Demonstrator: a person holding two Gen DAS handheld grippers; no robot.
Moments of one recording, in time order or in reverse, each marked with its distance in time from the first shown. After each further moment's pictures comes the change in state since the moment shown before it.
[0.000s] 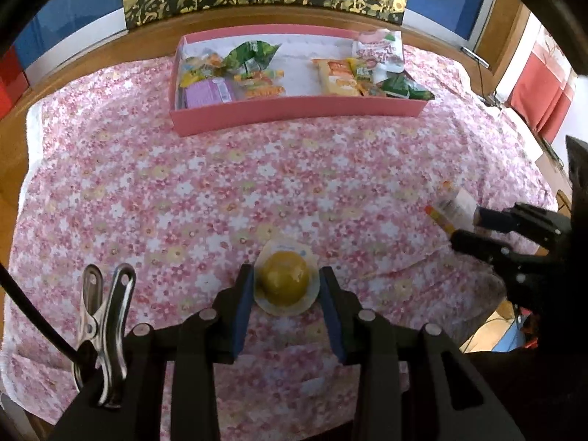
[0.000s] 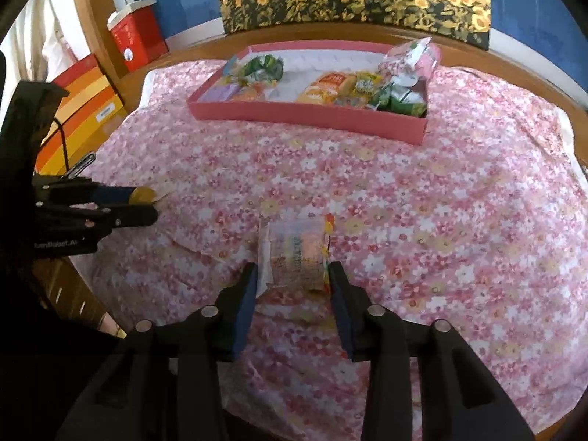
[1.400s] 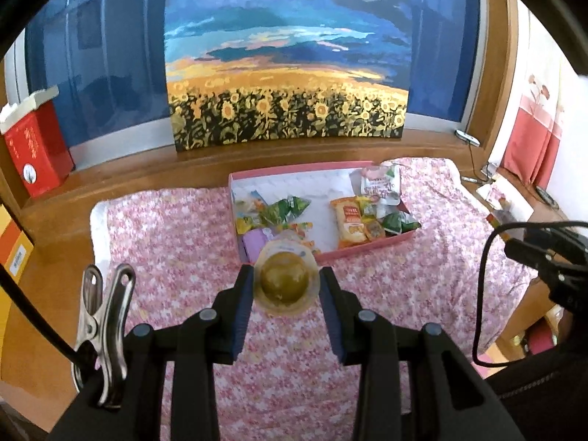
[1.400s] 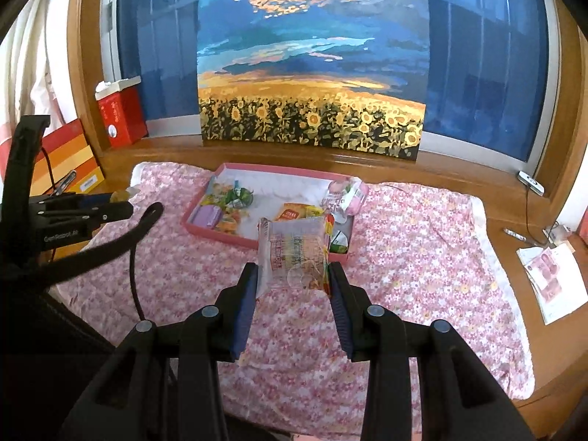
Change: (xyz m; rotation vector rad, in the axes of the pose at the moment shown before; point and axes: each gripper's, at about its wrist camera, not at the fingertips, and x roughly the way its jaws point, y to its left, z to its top) left arm -0.111 0.028 0.058 0.012 -0.328 0.038; right arm -0.128 0.022 0.059 0.025 -0.253 -0.196
